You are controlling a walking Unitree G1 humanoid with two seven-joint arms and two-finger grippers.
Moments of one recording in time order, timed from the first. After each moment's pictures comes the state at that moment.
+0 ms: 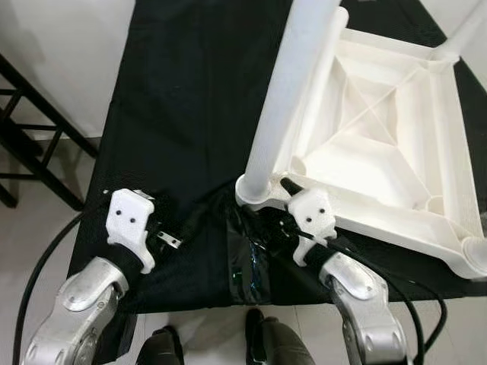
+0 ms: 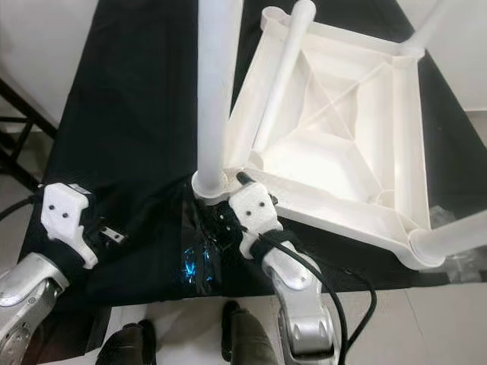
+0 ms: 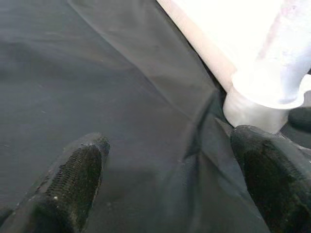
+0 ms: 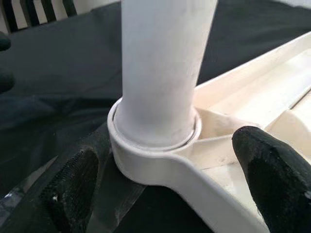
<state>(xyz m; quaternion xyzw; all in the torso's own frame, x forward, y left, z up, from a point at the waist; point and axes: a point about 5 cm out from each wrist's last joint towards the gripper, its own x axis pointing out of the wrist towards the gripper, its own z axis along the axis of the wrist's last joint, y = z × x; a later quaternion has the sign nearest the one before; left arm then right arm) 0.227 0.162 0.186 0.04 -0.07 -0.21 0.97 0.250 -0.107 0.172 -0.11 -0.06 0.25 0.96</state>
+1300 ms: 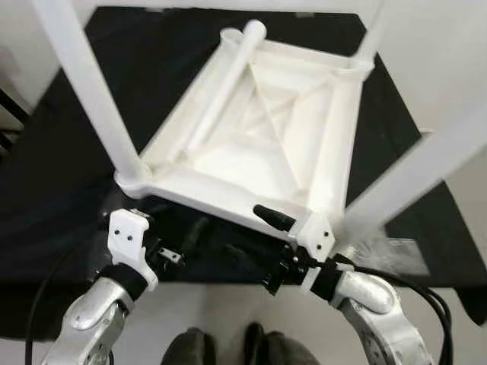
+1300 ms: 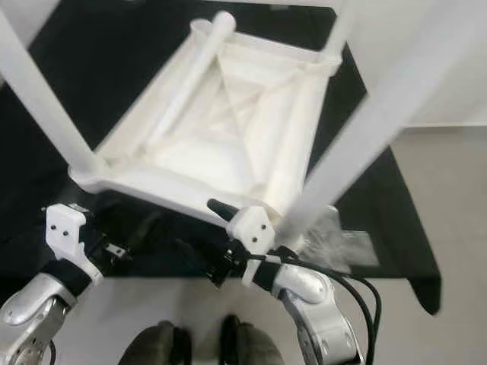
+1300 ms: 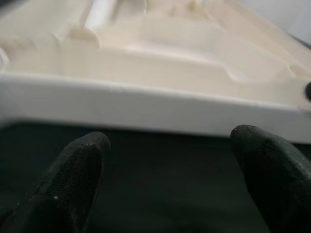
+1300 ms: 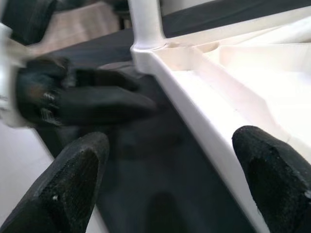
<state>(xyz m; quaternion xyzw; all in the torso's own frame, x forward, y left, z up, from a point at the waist) 0.220 0.166 0.159 -0.02 -0.04 -0.21 0.98 0.225 -0.092 0.156 -0.03 -0.03 0.46 0.89</state>
